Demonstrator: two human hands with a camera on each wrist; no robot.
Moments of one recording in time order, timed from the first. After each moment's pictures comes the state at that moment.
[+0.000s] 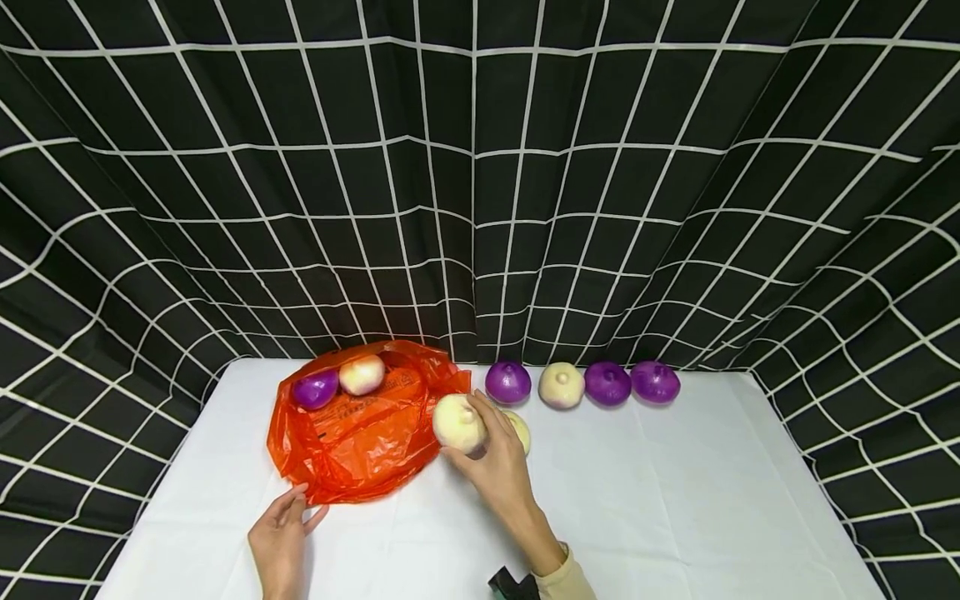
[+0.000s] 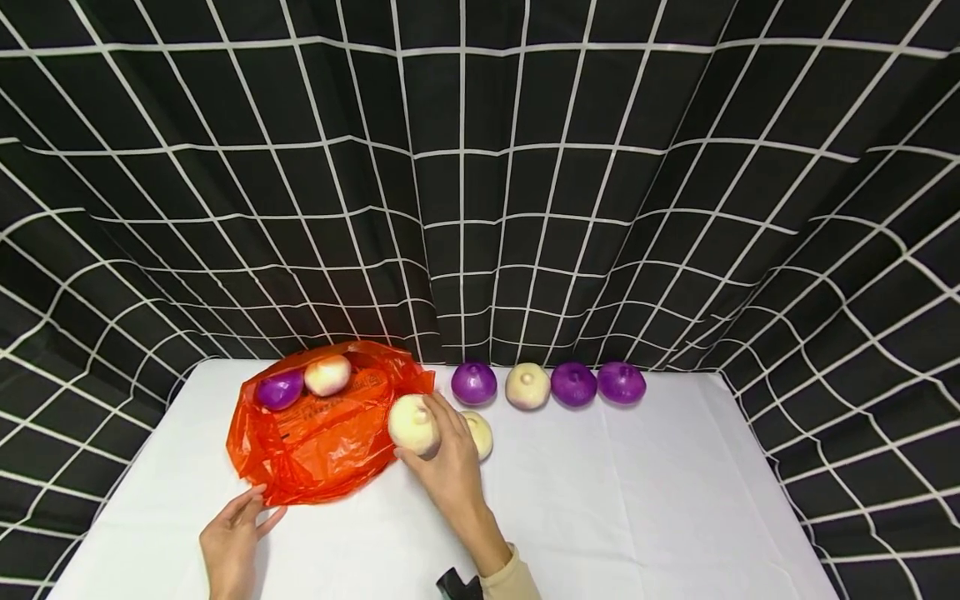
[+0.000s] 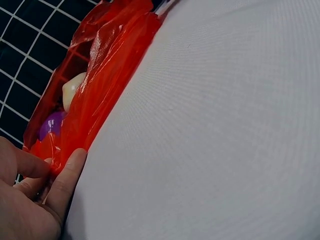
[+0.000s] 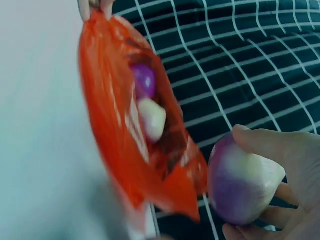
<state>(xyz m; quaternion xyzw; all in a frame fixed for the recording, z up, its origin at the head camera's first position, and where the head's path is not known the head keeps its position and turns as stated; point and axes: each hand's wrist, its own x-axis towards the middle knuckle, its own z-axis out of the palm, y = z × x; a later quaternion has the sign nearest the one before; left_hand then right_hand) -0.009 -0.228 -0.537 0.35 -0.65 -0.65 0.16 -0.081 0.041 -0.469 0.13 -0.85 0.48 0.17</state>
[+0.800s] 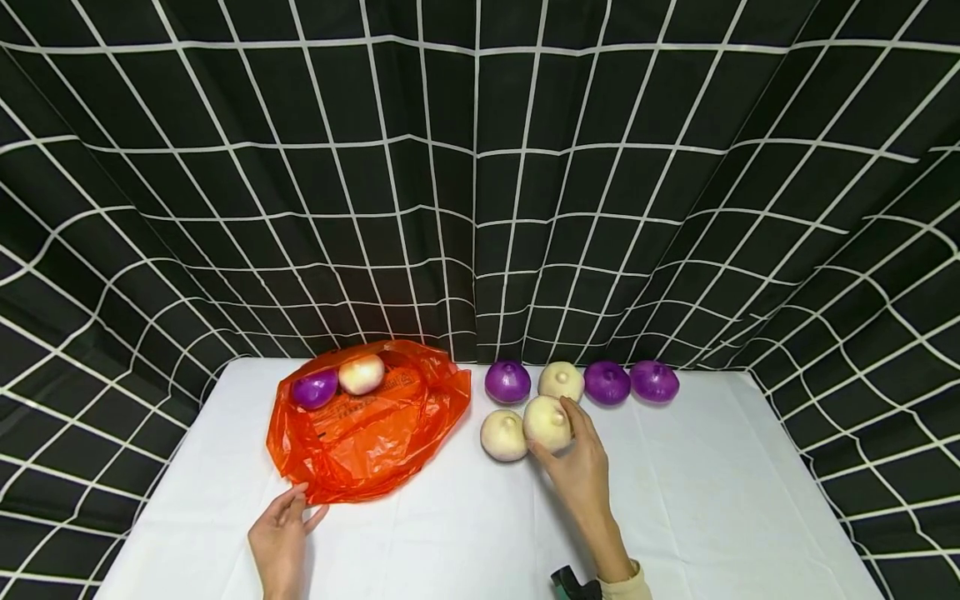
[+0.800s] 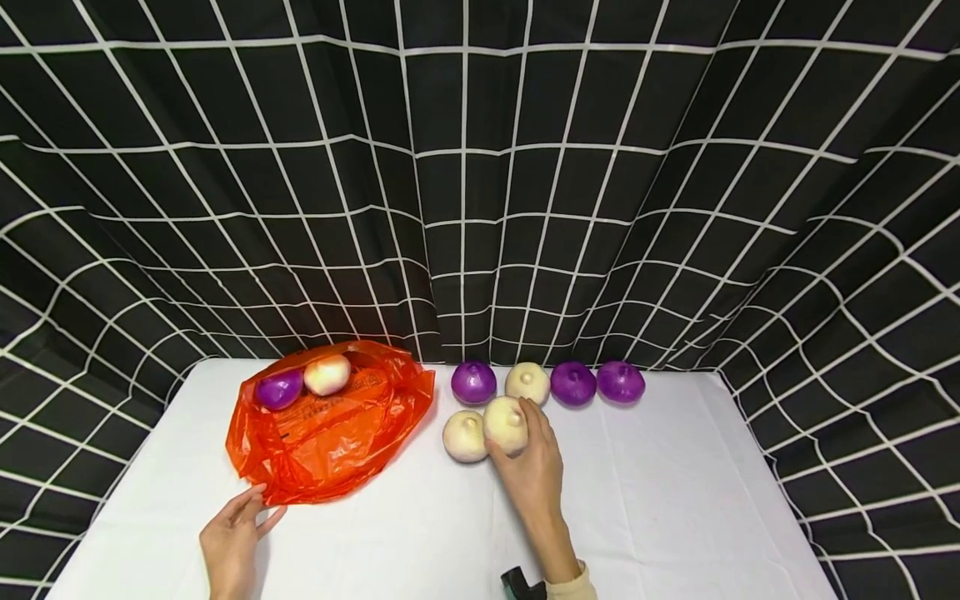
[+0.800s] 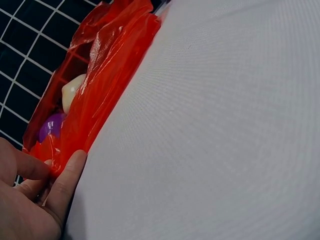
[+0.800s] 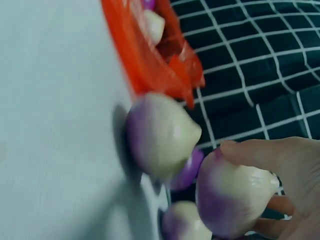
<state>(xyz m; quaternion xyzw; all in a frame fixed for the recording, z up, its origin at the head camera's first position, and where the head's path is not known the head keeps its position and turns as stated) -0.010 -0.228 -0.536 0.36 -0.66 -0.65 0.15 -0.084 0.132 -0.484 0.01 -0.88 0.42 0.20</state>
